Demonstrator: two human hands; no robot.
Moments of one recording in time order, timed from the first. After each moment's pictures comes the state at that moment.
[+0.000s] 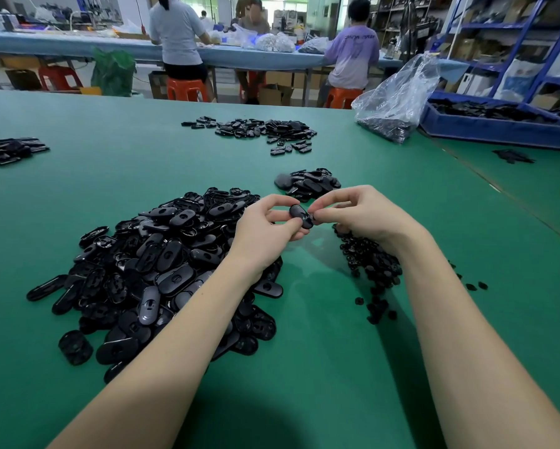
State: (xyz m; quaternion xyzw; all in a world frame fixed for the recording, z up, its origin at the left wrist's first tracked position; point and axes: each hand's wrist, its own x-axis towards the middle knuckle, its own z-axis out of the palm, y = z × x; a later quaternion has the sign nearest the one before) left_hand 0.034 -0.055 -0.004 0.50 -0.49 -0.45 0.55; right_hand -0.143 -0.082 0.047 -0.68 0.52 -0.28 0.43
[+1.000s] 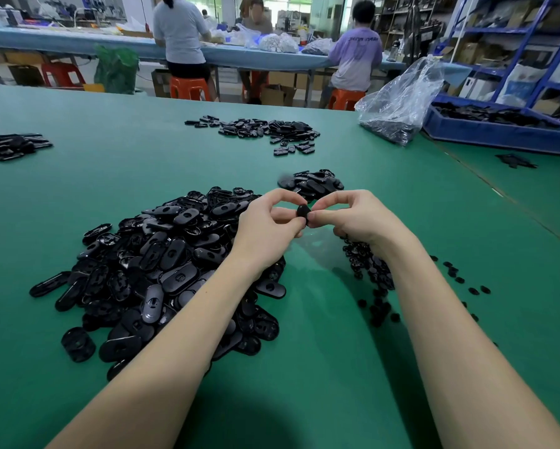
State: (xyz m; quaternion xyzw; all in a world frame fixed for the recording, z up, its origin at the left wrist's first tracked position) left_hand 0.039 -0.050 0.003 0.53 -0.56 -0.37 0.51; right_hand -0.130 -0.085 0.040 -0.65 0.57 -0.31 0.40
